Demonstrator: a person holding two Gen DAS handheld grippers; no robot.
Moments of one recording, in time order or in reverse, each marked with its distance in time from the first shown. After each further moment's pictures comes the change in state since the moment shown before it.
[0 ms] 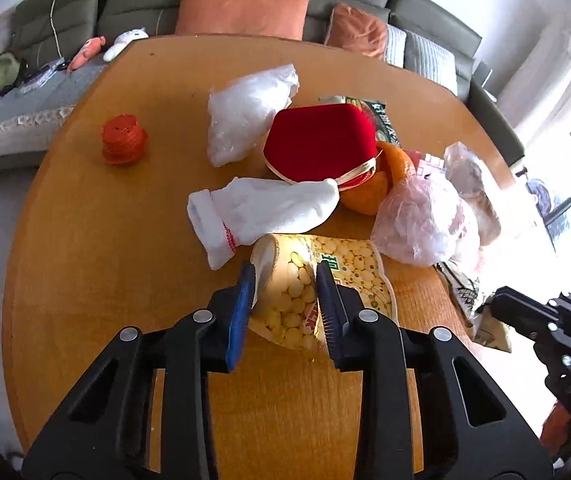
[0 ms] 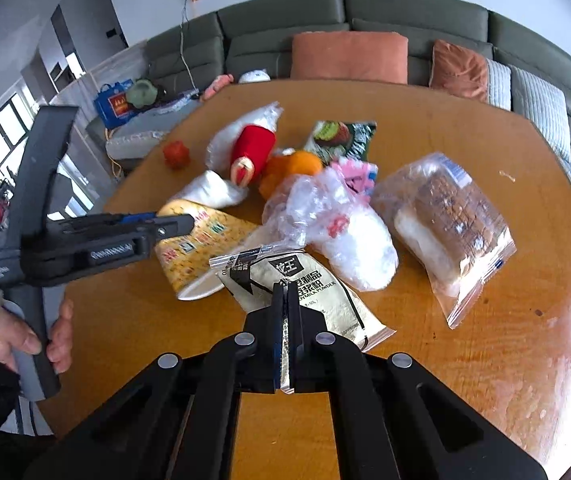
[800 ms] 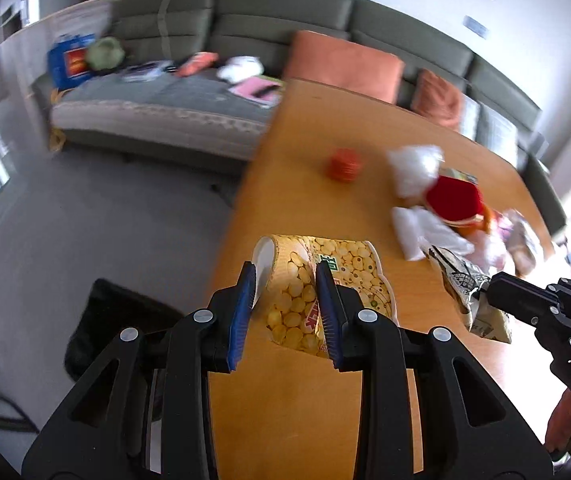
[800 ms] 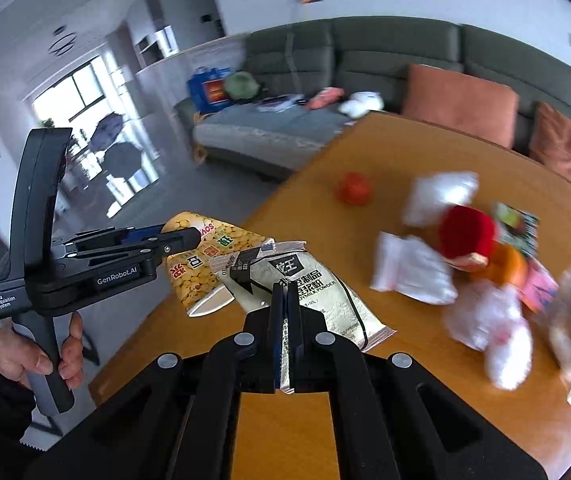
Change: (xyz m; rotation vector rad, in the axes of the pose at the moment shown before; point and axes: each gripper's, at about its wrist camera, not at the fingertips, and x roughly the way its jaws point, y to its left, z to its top) left arm -0.129 0.147 -0.056 -0.215 -0.162 0.219; right arm 0.025 0.184 0.040 -0.257 -0.008 0.252
